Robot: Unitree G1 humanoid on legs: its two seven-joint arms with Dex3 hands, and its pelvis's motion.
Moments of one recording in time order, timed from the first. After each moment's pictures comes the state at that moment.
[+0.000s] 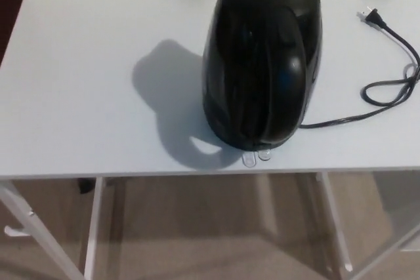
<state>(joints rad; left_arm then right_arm) 0.09 0.57 -0.09 1.12 0.18 -0.37 -0.16 0.27 -0.32 0.01 0.92 -0.15 -0.36 0.03</state>
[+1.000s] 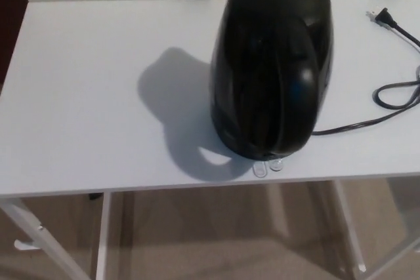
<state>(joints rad) 0.06 0.59 -0.11 1.11 0.20 -0.37 -0.17 0.20 -0.31 0.03 0.99 -0.15 -0.38 0.02</state>
